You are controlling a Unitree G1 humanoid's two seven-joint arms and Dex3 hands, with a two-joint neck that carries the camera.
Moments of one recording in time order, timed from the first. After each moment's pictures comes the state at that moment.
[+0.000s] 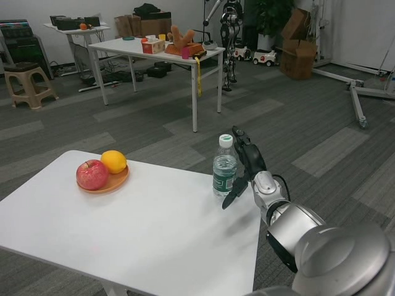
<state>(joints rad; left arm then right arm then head) -0.28 0.25 -0.16 0.29 -0.93 -0.52 -0.26 -0.52 -0.57 0.03 1.32 0.51 -0.71 -0.03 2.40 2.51</state>
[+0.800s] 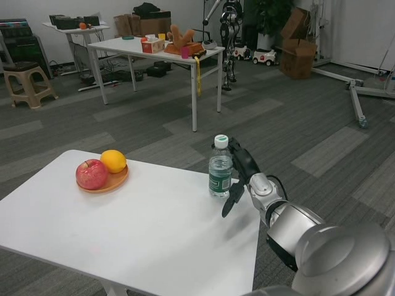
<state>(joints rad) -0.28 0.25 -0.17 0.29 -0.93 -0.52 -0.26 -0.52 -0.58 0.15 1.33 0.51 -0.69 0.01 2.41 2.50</state>
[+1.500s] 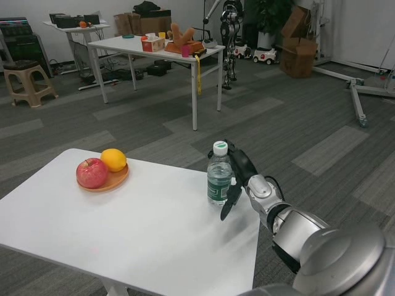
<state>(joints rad) -0.28 0.25 -0.17 0.29 -0.93 -0.52 -0.26 -0.44 -0.58 0.14 1.19 0.51 -0.68 0.03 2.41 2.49</state>
